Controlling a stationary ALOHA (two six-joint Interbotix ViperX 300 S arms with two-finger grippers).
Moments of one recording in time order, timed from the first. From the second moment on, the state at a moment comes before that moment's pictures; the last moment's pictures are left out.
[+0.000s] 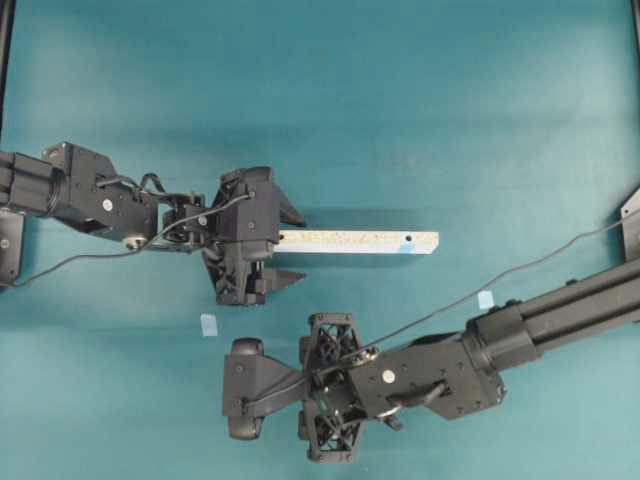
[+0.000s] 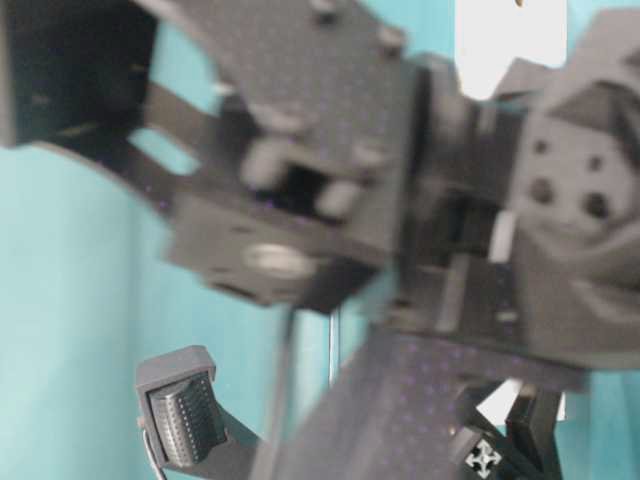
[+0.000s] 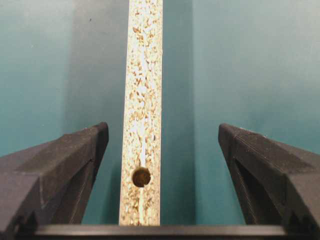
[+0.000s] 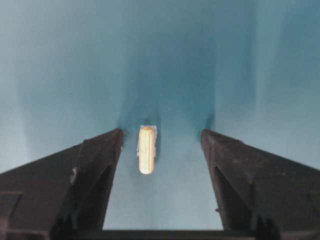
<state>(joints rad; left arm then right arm) -0.02 0.18 0.77 -0.06 -0.29 0.06 0.36 0.49 0.01 -0.11 0.67 0.62</state>
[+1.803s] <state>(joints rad) -0.05 0.19 0.77 -0.06 -0.29 0.06 0.36 0.50 0.01 -0.11 0.64 0.63</state>
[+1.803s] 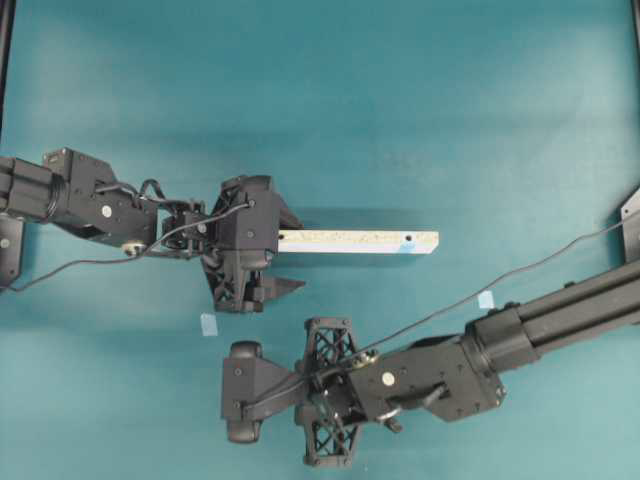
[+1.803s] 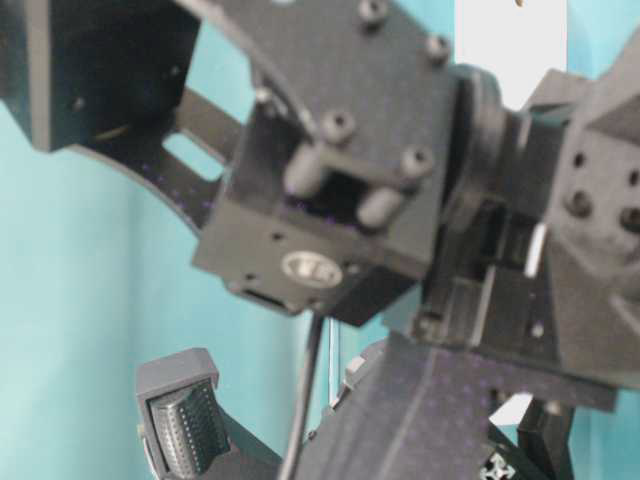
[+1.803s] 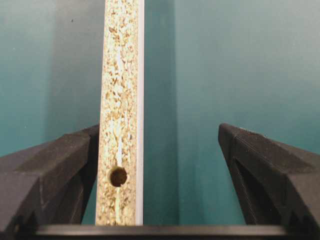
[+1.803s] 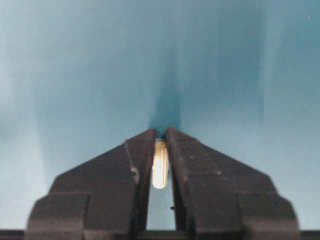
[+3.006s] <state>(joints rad) -0.05 0.19 0.77 -0.06 -0.27 0.06 0.33 0.25 0.06 -0.23 0.64 0.63</state>
